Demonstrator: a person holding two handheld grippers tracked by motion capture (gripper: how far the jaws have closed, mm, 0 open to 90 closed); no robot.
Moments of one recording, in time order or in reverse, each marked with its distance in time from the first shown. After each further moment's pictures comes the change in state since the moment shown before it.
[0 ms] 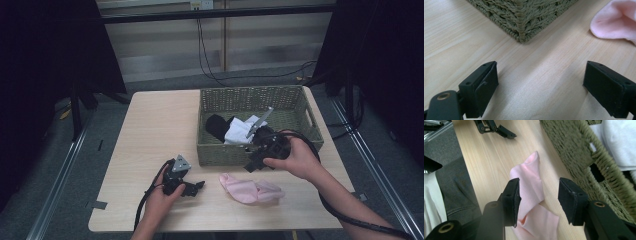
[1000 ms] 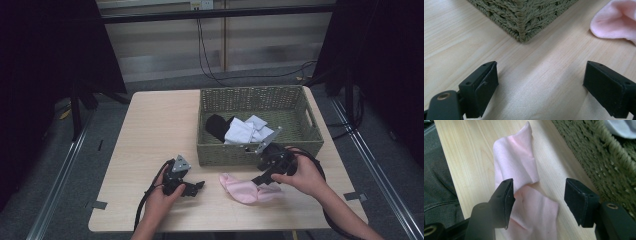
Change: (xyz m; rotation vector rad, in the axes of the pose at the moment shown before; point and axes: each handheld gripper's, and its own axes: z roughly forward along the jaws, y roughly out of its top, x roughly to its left) left arm 0.000 0.000 0.000 -0.001 0.001 -0.002; right arm -0.010 -0.051 0.035 -0.020 -0.025 0.017
